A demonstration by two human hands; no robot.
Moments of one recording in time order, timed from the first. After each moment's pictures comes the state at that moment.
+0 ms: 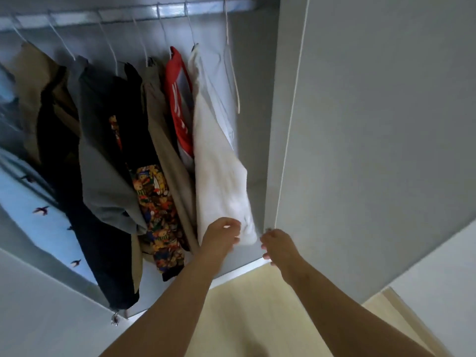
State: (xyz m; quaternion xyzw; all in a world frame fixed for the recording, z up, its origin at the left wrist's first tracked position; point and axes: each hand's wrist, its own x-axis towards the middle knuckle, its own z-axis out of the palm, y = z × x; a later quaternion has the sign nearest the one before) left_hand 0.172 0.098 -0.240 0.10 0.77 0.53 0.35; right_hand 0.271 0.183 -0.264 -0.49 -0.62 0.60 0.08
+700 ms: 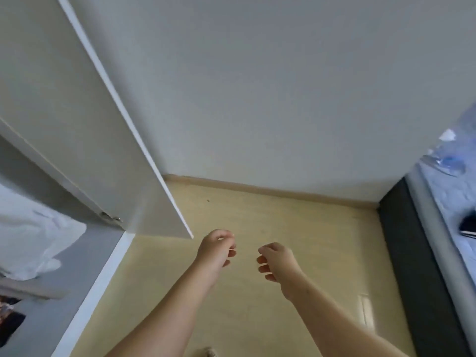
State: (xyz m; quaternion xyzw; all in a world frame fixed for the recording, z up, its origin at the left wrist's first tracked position) left_hand 0.578 -0.059 -0.292 0.41 0.67 0.25 0.57; right_hand 0.708 -0.103 -0.313 -0.73 -0.25 0.56 0.31
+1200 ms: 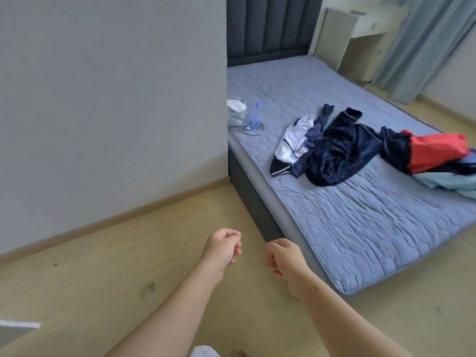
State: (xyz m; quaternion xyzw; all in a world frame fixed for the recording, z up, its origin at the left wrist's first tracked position) left_hand 0.964 -0.247 -0.297 0.57 0.48 0.03 0.66; right_hand 1.040 -0.362 -0.305 -0.80 0.01 0.38 0.46
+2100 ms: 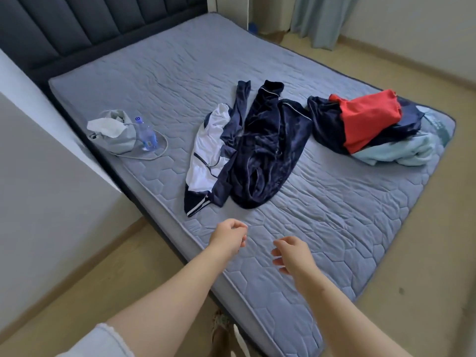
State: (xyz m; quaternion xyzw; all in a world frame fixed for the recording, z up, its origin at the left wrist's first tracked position) left_hand 1.447 -0.297 -0.361 0.70 0.37 -0.16 0.59; right_hand 1.458 -0.438 -0.367 -0.76 0.22 0.32 0.52
